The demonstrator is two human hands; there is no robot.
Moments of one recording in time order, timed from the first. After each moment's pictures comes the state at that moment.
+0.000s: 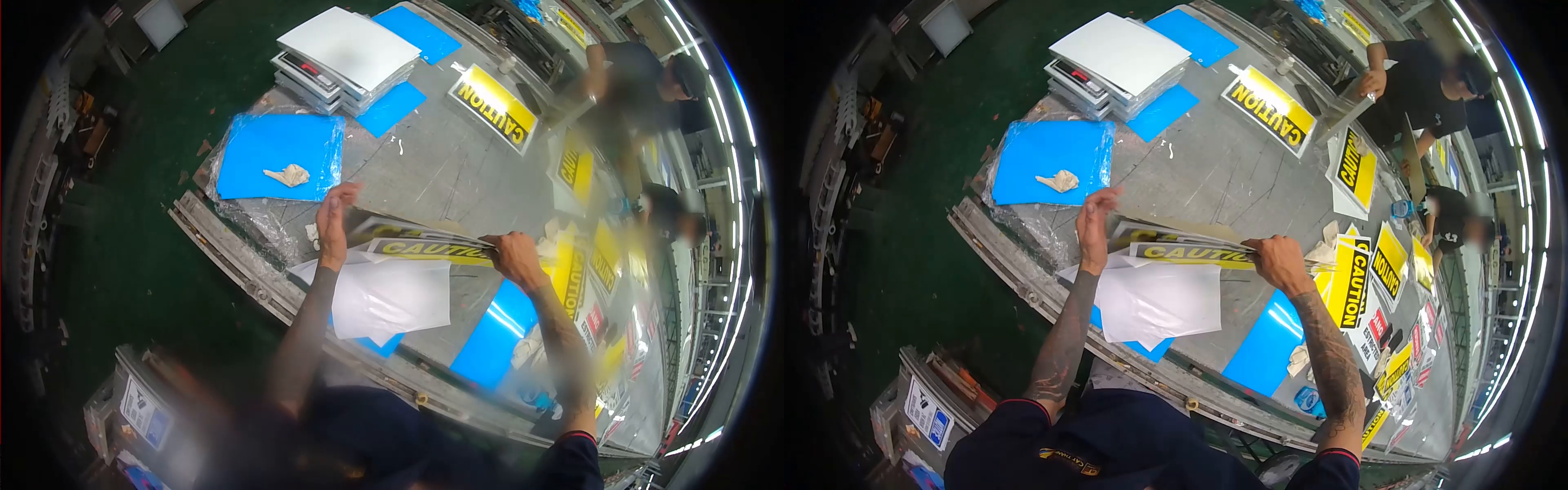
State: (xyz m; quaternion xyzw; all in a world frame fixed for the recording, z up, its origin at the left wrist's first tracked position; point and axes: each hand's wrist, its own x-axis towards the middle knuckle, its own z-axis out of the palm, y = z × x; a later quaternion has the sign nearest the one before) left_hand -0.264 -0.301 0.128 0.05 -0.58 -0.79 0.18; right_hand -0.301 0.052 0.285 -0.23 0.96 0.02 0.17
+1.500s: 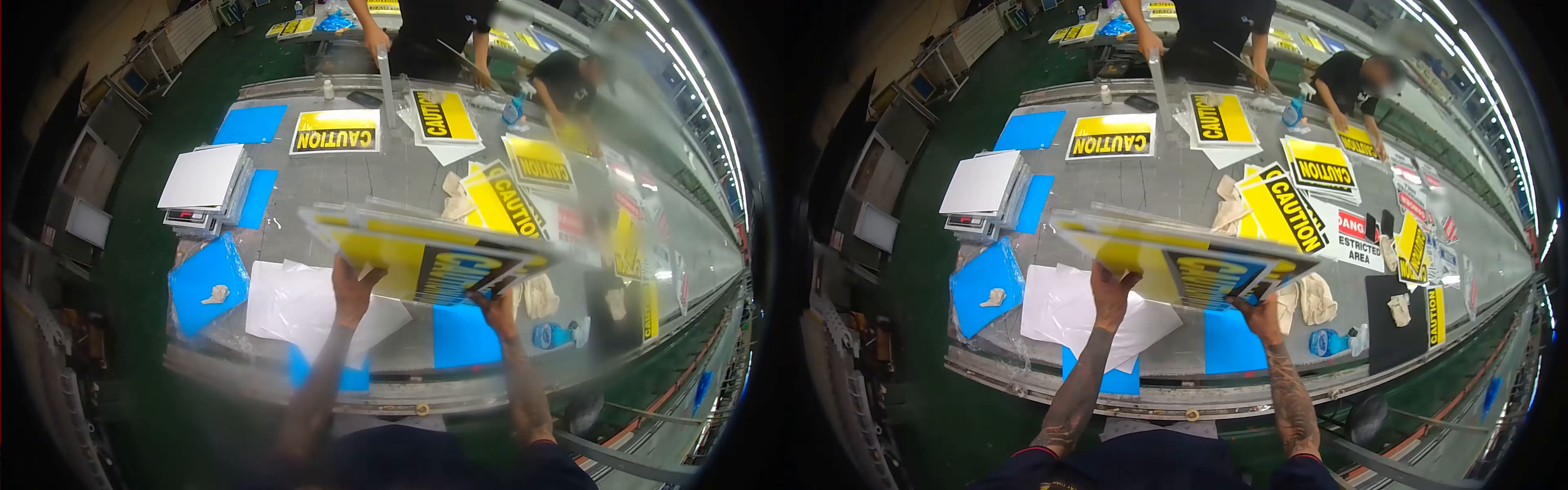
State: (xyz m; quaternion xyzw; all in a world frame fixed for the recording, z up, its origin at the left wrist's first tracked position) left_hand -0.215 -0.041 0.213 -0.09 -0.58 -0.81 -0.06; right_hand -0.056 0.234 0.220 0.12 0.74 -0.63 -0.18
